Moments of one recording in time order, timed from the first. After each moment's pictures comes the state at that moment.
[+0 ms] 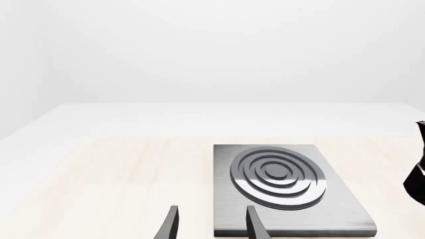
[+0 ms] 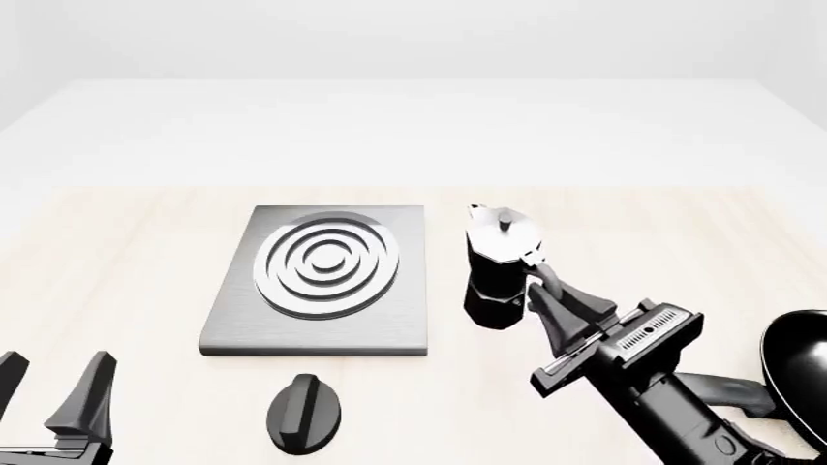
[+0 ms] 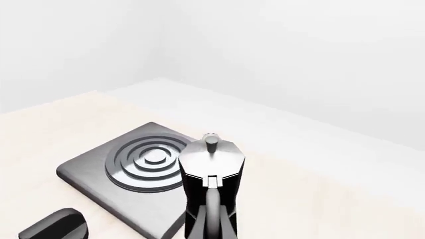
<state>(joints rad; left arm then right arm) 0.00 0.00 0.00 0.00 0.00 0.54 1.33 -0.16 -1.15 -0.10</state>
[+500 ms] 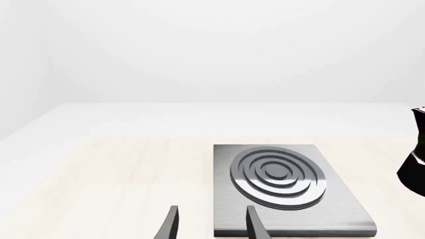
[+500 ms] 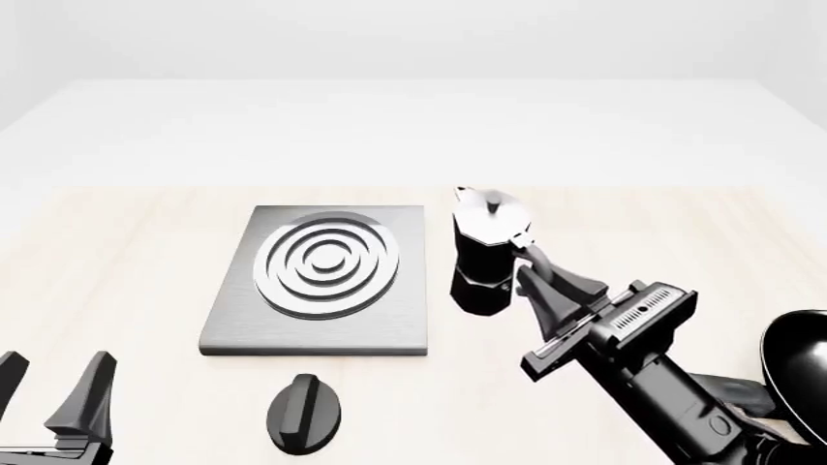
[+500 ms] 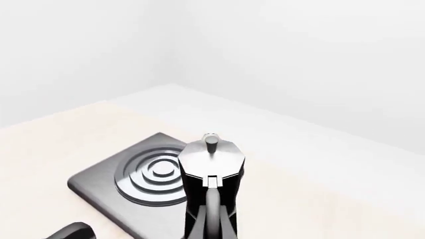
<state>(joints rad) 0.00 0.00 0.00 0.00 0.00 0.57 1.27 -0.24 -1.03 -0.08</state>
